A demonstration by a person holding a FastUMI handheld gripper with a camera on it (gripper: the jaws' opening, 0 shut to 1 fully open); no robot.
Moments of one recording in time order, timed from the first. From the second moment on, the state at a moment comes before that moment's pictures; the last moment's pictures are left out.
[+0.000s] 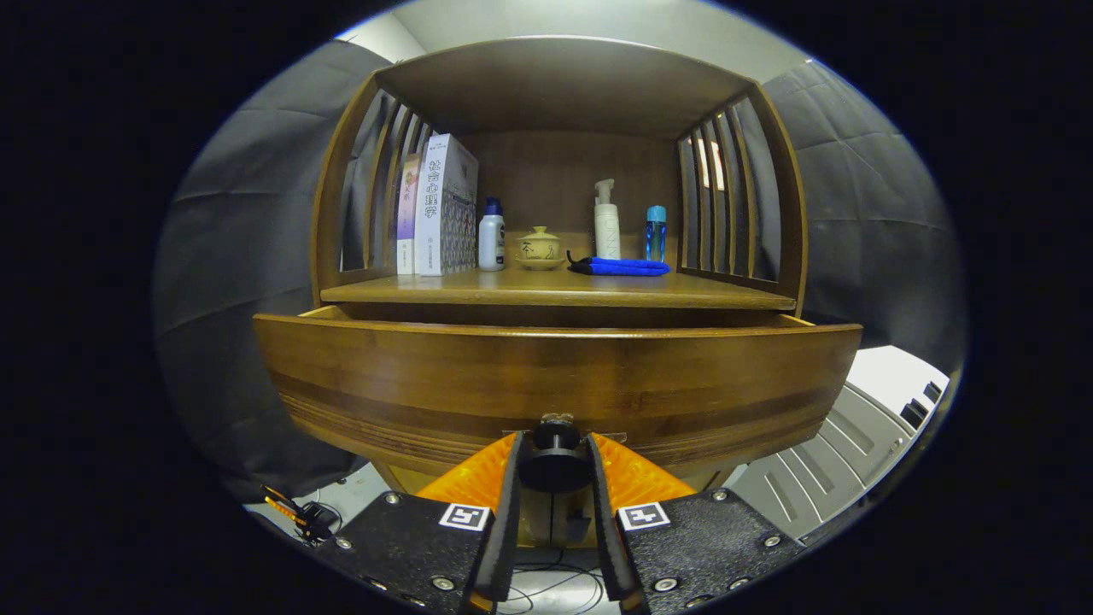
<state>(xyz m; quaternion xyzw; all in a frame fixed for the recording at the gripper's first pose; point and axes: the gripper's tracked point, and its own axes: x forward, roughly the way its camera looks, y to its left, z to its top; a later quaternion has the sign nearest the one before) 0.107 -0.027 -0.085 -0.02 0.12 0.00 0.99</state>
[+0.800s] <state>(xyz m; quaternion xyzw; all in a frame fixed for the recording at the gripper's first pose) 0.043 -0.022 -0.094 -0.07 0.13 0.02 0.99</state>
